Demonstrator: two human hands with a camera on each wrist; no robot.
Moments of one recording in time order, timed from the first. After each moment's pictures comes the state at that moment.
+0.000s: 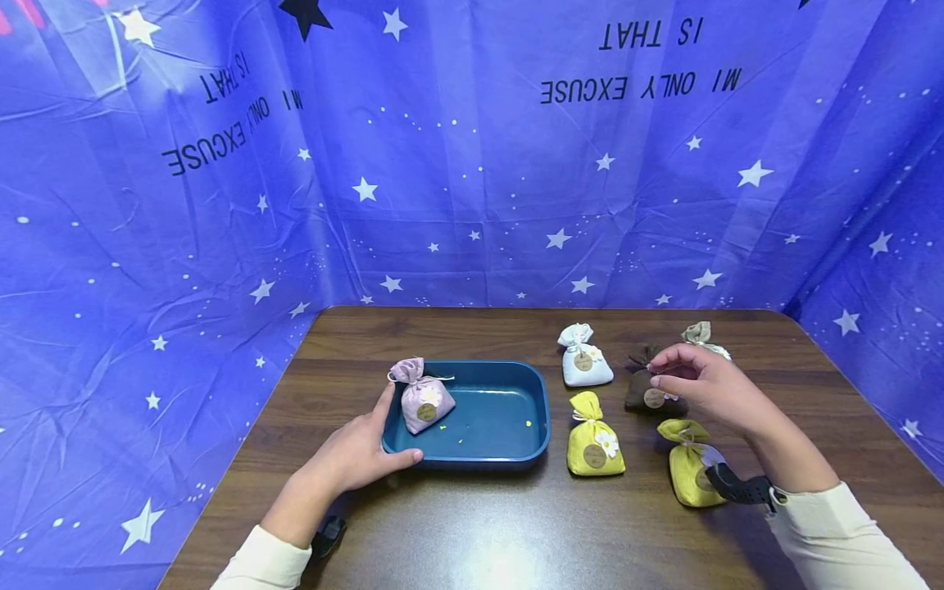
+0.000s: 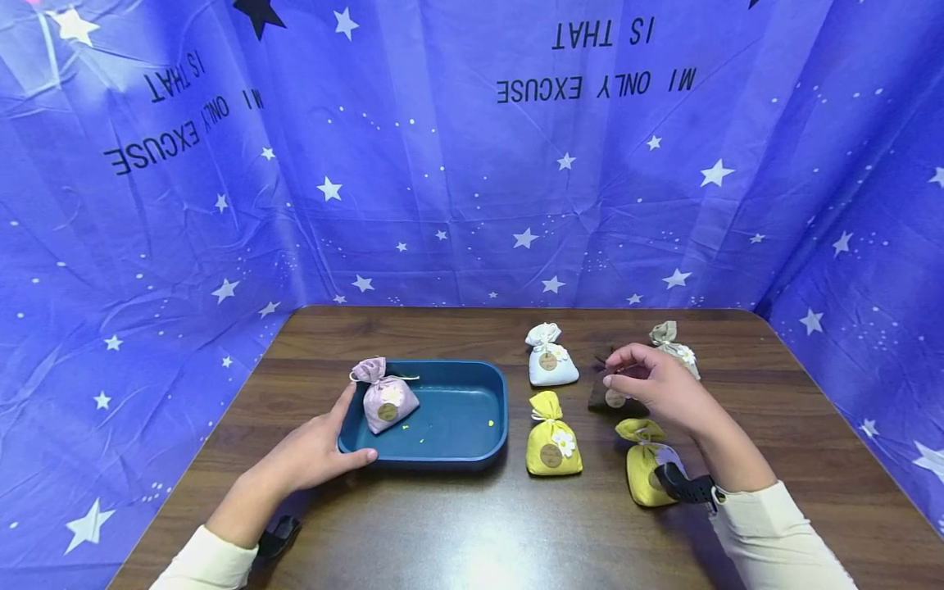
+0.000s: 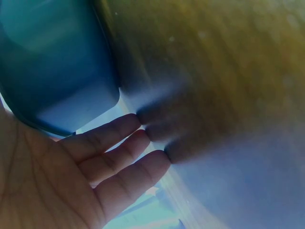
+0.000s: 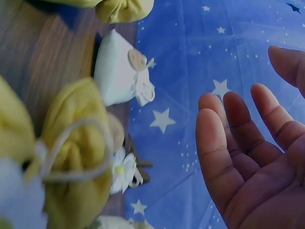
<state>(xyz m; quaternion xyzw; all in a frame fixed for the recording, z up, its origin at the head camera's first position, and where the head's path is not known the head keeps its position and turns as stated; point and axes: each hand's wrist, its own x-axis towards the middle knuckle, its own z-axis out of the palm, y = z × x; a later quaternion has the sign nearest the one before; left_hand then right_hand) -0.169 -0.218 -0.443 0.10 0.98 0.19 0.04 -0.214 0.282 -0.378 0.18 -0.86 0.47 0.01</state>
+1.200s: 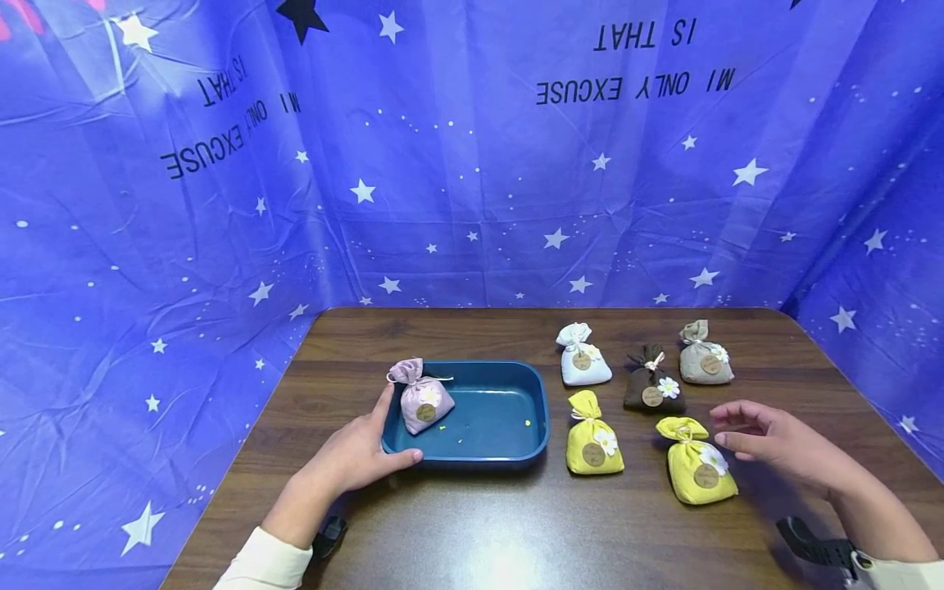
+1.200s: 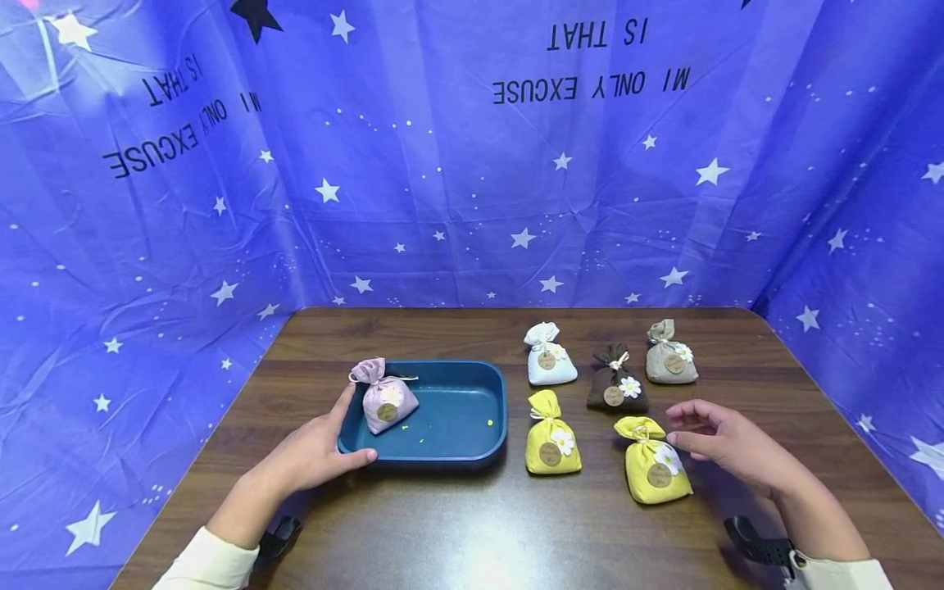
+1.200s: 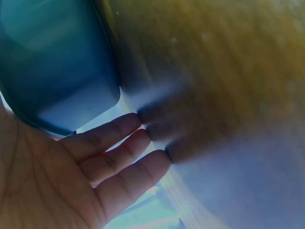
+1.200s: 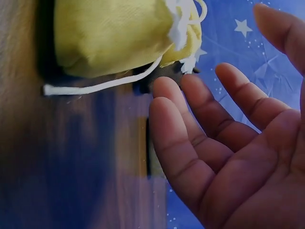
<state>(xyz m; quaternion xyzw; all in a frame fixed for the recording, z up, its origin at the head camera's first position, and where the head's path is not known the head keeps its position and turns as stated) -0.170 -0.217 -0.442 0.09 0.98 0.19 0.04 -0.167 0.366 -0.423 0.14 -0.86 0.48 -0.09</state>
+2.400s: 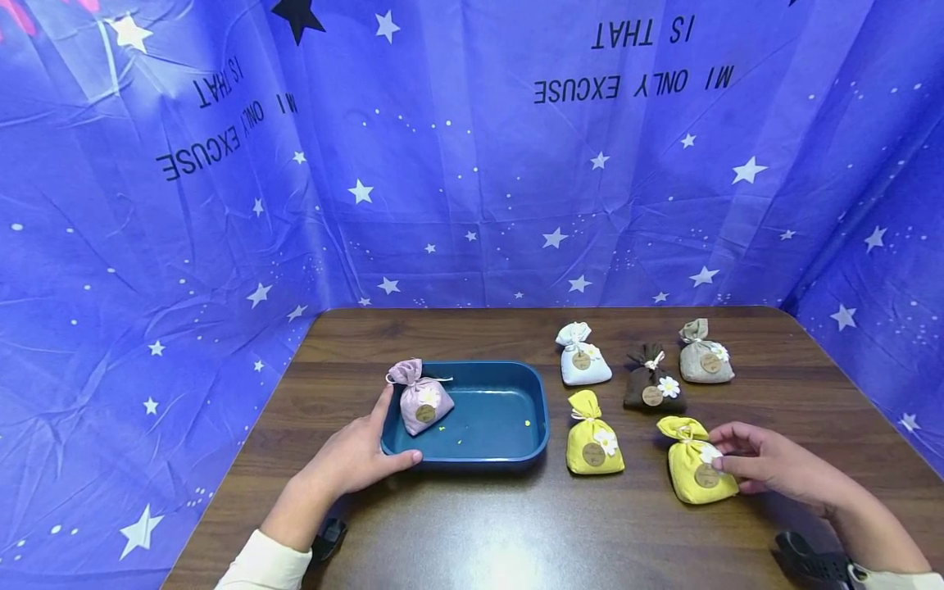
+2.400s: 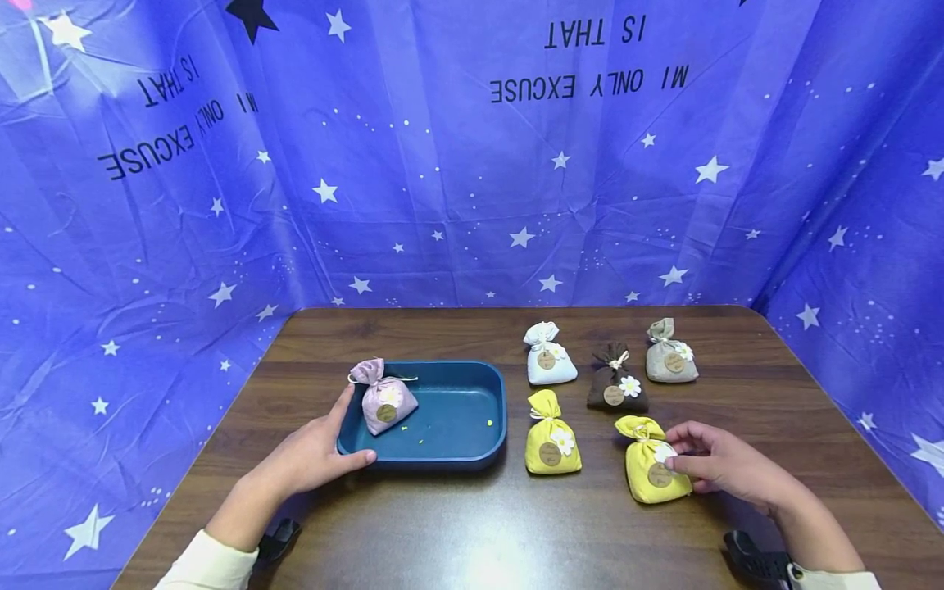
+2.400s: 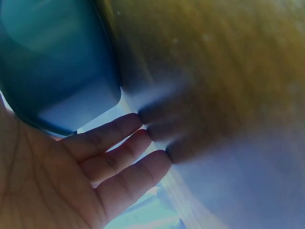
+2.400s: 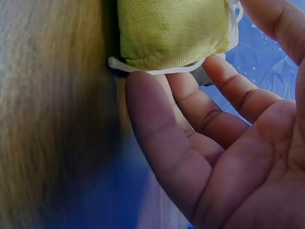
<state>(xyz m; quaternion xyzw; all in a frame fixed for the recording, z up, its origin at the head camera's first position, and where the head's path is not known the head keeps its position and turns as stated) -0.171 -0.219 -0.443 0.09 0.98 0.19 0.05 -0.160 0.368 -0.444 0.13 -0.83 0.50 -0.21</state>
